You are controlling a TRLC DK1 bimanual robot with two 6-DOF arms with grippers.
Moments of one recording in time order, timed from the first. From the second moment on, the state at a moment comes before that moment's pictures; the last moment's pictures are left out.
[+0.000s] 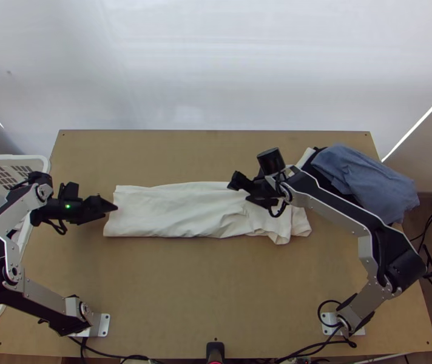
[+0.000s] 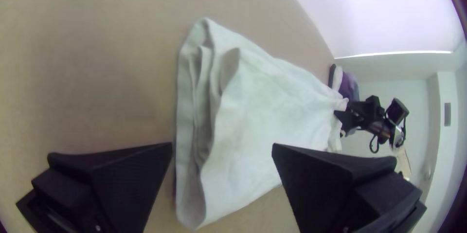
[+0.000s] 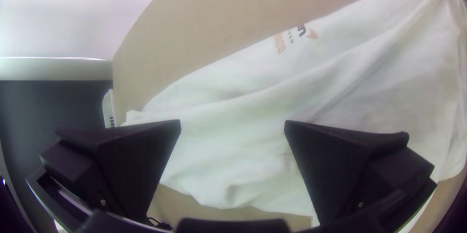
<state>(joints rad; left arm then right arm) 0.40 1.68 1.02 -0.82 0.77 0.24 0.55 1.77 1.26 -0.38 -0.27 0.96</state>
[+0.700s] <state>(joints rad) 0.34 1.74 1.01 -0.74 0.75 0.30 0.52 1.73 1.22 -0.38 -0.30 0.96</state>
